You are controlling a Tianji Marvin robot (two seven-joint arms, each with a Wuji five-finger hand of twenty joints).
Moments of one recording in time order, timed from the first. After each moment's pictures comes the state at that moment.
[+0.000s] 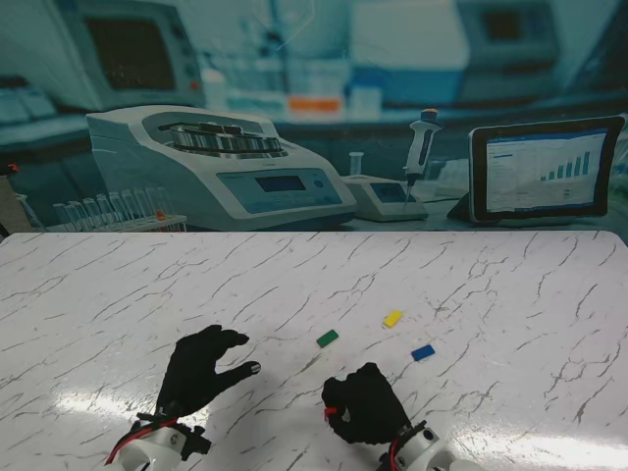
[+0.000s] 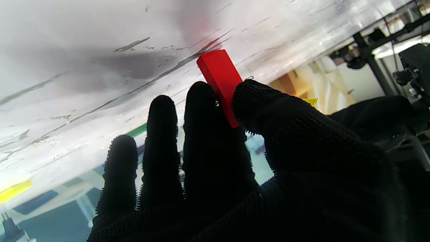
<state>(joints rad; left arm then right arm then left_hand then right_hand) 2.01 -1.14 -1.30 -1.79 0.78 -0.08 0.41 -1.80 -1.10 0.98 -1.57 -0.86 -0.22 -0.36 0.79 -0.13 -0.04 -0.08 0.67 0.18 0.26 0.37 0.67 0.18 0.23 0.26 0.34 0.16 0.31 0.27 0.03 0.24 0.71 0.36 0.67 -0.60 0.92 0.09 0.60 0.04 1.14 0.74 0.98 0.01 0.96 0.50 0.66 0.06 0.94 0.64 0.05 0.12 1.23 0.47</state>
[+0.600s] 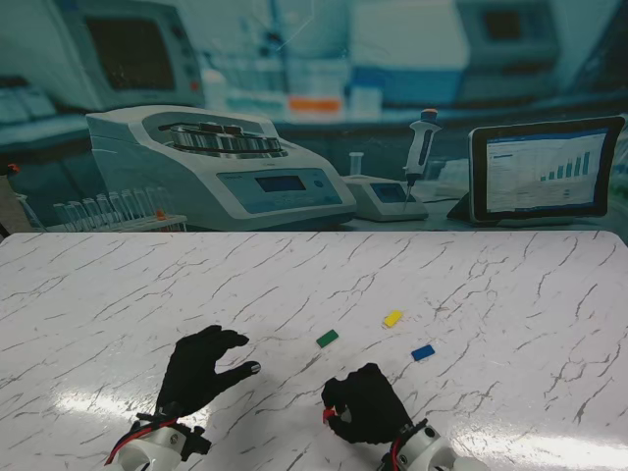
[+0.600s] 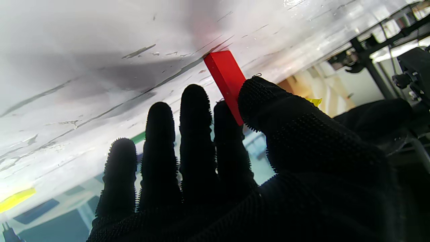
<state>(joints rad) 2.02 -1.14 -1.30 -1.80 0.78 -0.08 0.40 -1.80 -1.10 1.00 -1.58 -0.84 -0.23 -0.31 0.79 -0.13 -0.04 -0.08 0.69 0.18 0.26 0.37 0.67 0.18 0.23 0.26 0.34 0.16 0.31 0.27 0.03 0.24 0.71 0.36 0.67 -0.59 0.87 0.03 0.59 0.06 1.01 0.72 0.91 0.07 0.85 0.51 0.57 0.08 0.90 0.64 0.01 0.12 1.18 0.46</state>
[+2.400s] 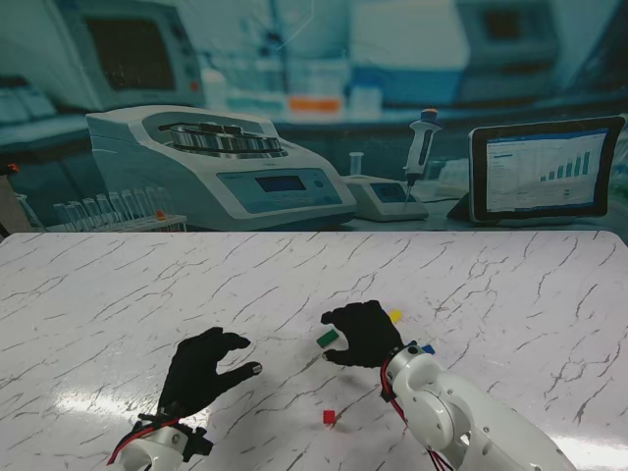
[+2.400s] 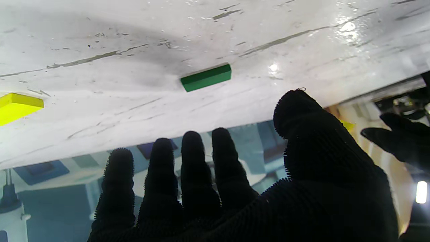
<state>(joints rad) 2.01 -1.14 -1.30 -1.80 0.75 -0.06 0.38 -1.46 -1.08 0.88 -1.50 -0.85 0.00 -0.11 0.79 -0.13 -0.04 -0.08 0.70 0.18 0.28 0.38 0.69 0.18 0.23 0.26 0.34 0.16 0.31 0.27 0.04 0.24 0.71 0.36 0.58 -0.38 0.51 0.03 0.46 0.10 0.21 0.64 0.51 0.08 0.26 0.29 0.31 0.04 0.44 0.44 0.01 0.12 0.80 0.52</state>
